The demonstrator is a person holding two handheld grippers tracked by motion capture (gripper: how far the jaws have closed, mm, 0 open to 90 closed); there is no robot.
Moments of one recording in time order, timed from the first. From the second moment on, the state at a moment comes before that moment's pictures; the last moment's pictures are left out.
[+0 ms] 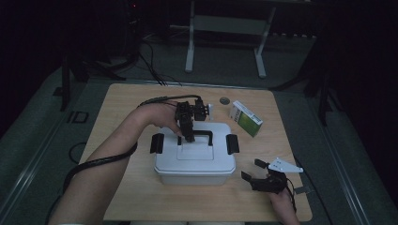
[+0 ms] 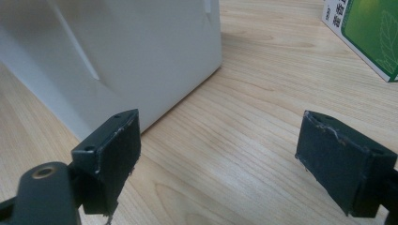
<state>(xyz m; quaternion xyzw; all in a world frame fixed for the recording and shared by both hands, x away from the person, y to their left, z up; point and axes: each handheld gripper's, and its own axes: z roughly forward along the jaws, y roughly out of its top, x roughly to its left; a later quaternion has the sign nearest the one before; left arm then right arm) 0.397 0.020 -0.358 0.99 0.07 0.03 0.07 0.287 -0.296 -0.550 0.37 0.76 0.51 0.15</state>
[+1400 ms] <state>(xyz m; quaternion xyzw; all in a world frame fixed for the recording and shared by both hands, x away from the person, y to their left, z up) 0.383 0.011 -0.337 1.00 0.02 0.05 0.07 0.288 -0.297 -0.550 0.37 0.76 0.51 0.13</state>
